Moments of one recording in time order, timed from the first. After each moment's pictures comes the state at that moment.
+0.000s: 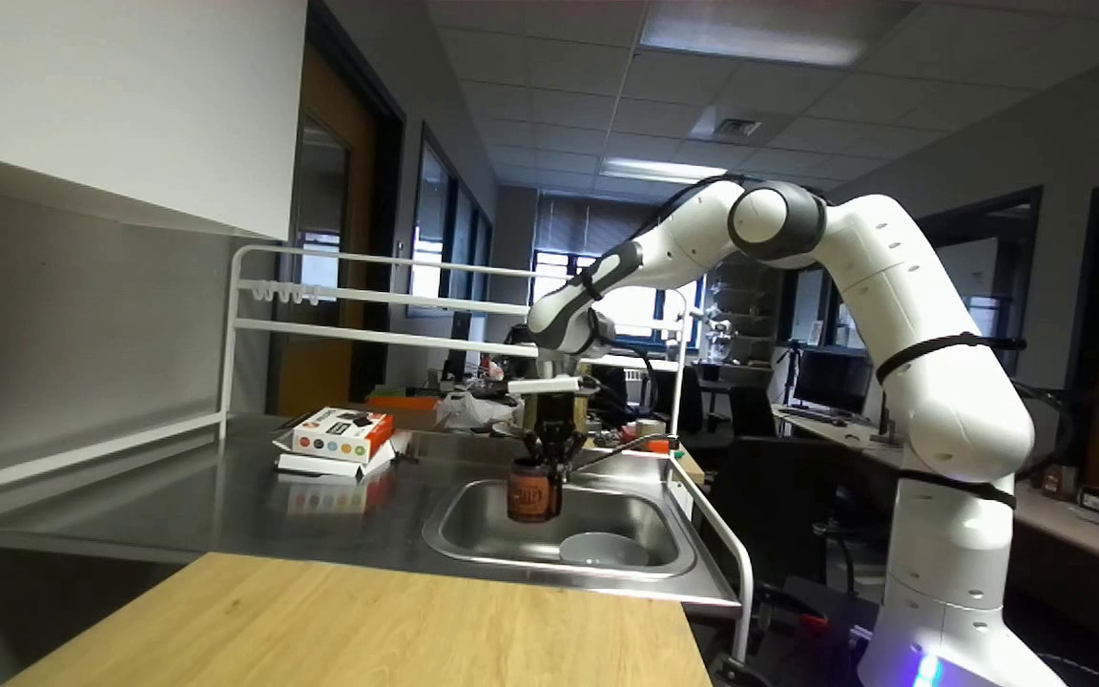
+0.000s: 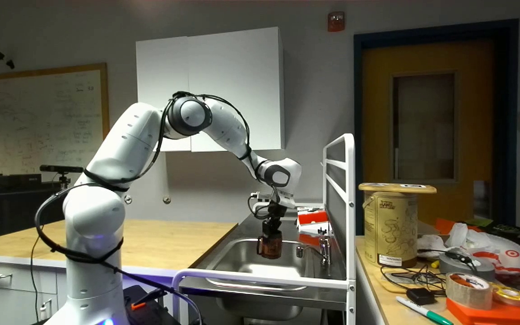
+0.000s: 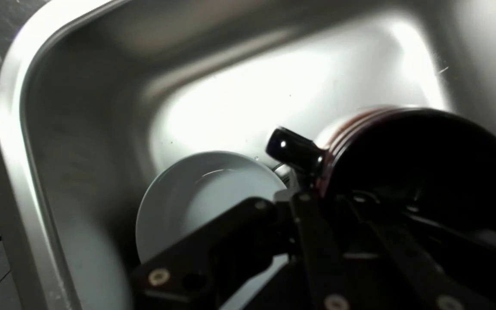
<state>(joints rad) -0.07 0.50 -0.10 -1.77 0.27 1.97 1.06</state>
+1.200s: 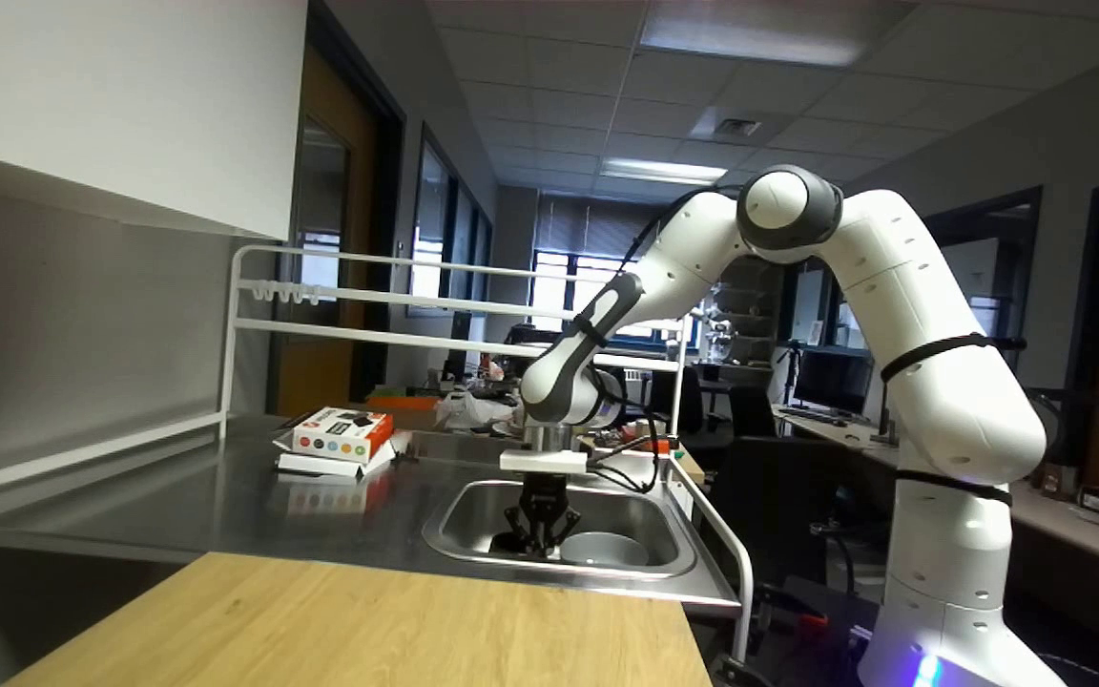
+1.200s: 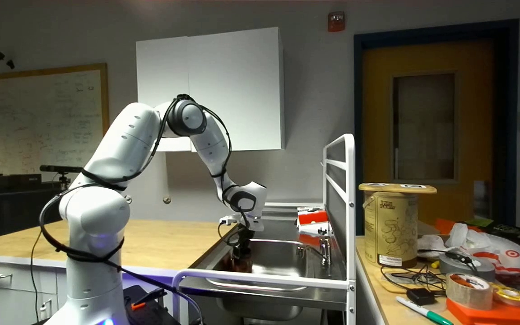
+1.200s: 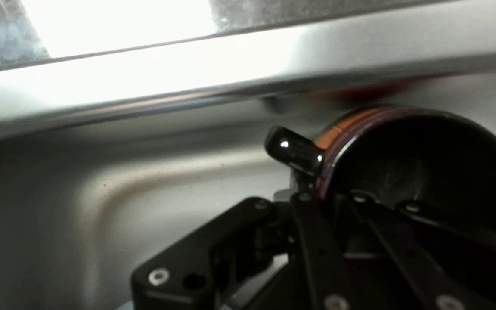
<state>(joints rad) 0.04 0.48 0.01 -2.12 0.34 2.40 0.93</state>
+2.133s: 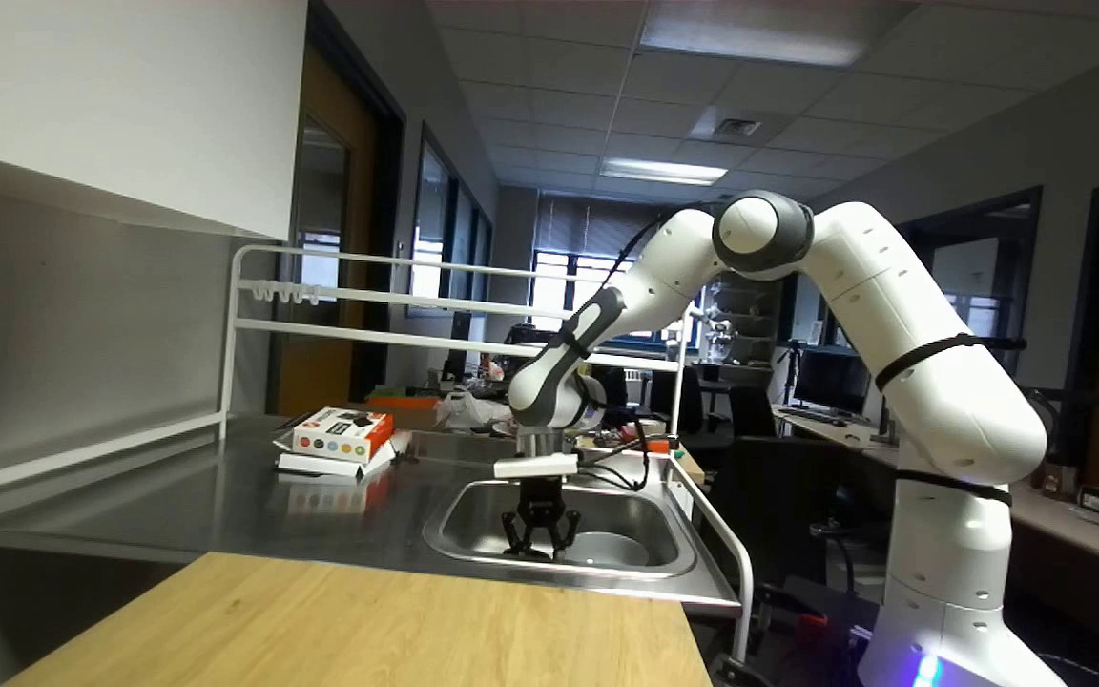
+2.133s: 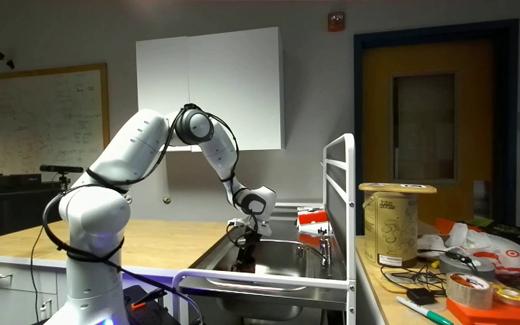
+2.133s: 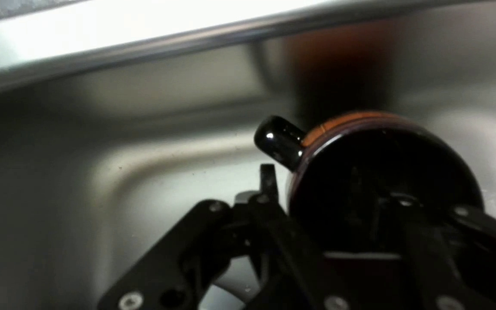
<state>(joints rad) 0.05 0.59 -0.04 -1.96 0.31 2.23 0.94</state>
